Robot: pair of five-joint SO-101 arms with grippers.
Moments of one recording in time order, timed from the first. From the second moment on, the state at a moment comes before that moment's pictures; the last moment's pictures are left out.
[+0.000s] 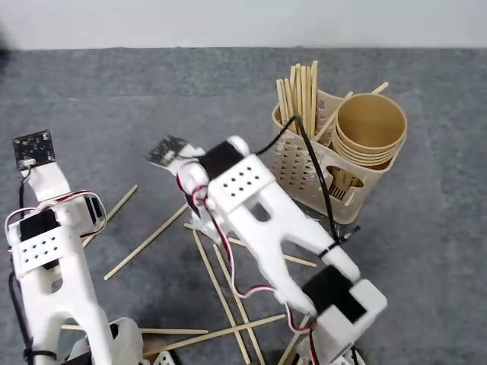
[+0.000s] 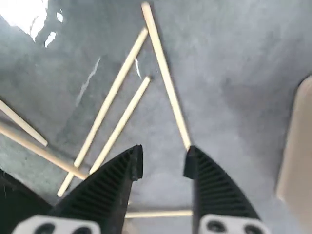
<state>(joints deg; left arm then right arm) -28.6 -30.1 49.5 55.8 0.3 -42.7 7.6 -3.6 94.8 12.7</state>
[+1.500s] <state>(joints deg) -28.6 -30.1 49.5 55.8 0.3 -53.9 20.9 12.7 75.2 -2.1</state>
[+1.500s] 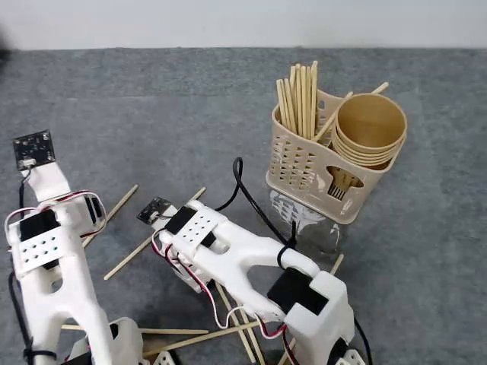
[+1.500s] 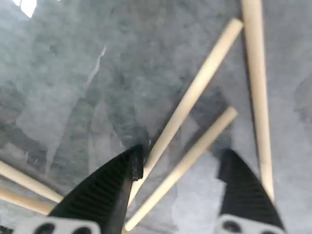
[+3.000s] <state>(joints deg) -28.6 -30.1 49.5 55.8 0.3 -42.2 22.9 -29.5 100.0 9.1</state>
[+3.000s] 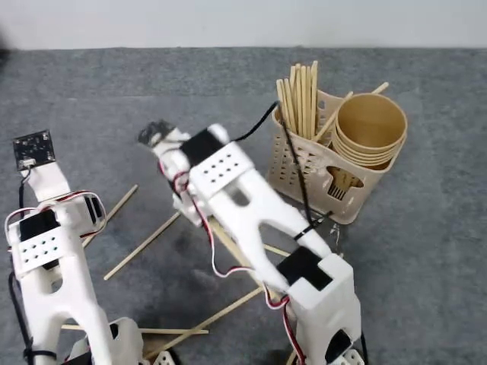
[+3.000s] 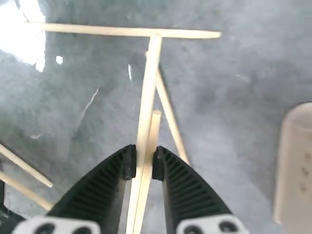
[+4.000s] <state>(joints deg) -28.6 -30.1 49.5 55.8 0.3 -18.0 3.8 -59.9 69.5 10.1</state>
